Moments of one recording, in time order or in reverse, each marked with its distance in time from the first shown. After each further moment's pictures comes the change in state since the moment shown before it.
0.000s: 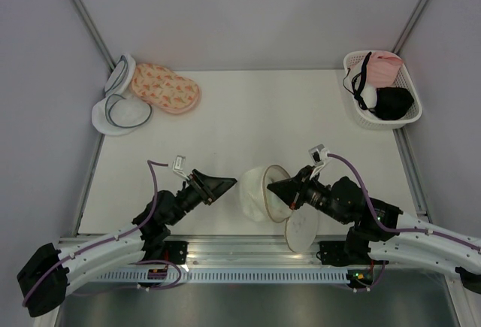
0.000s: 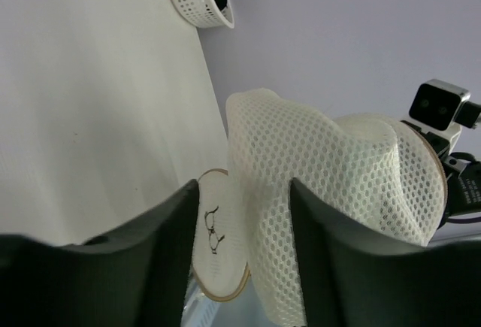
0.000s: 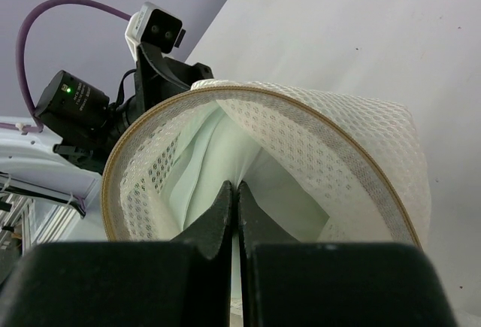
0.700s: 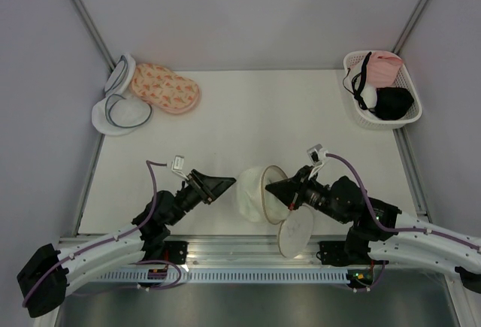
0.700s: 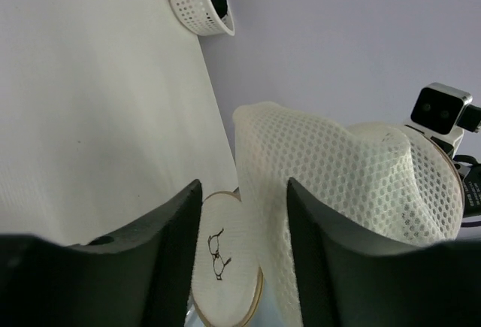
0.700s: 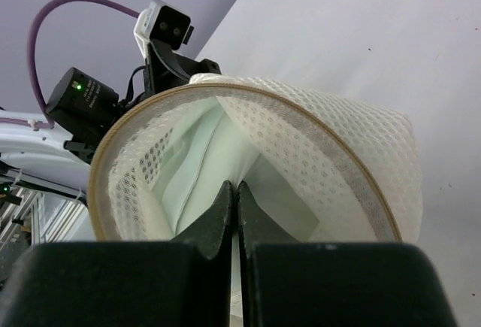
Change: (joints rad) left arm 0.000 -0.010 0.000 0.000 -0.019 0.013; right arm 0.000 0.021 0.000 0.025 -0.031 0.003
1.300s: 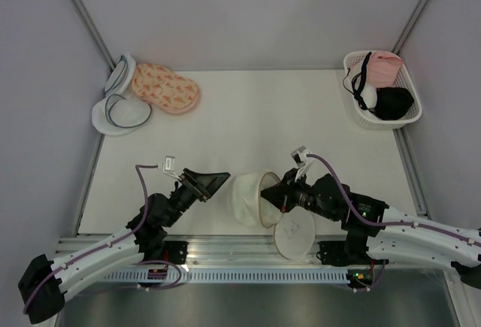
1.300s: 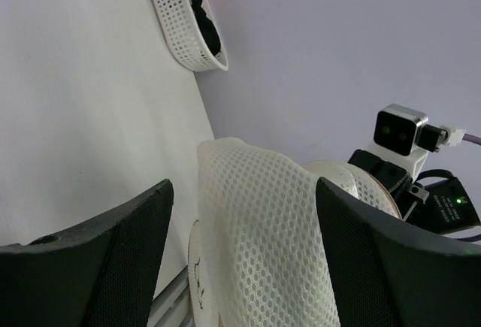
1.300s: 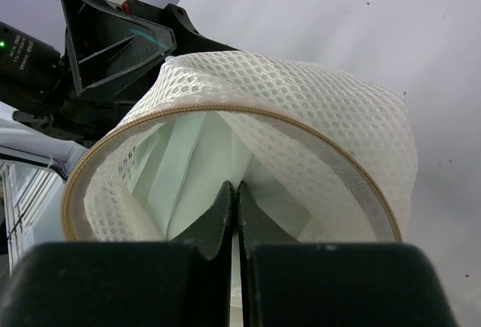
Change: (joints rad) left arm 0.000 -0.135 0.000 -0.085 -0.092 0.035; right arm 0.000 0.126 0.019 -0.022 -0.053 -0.020
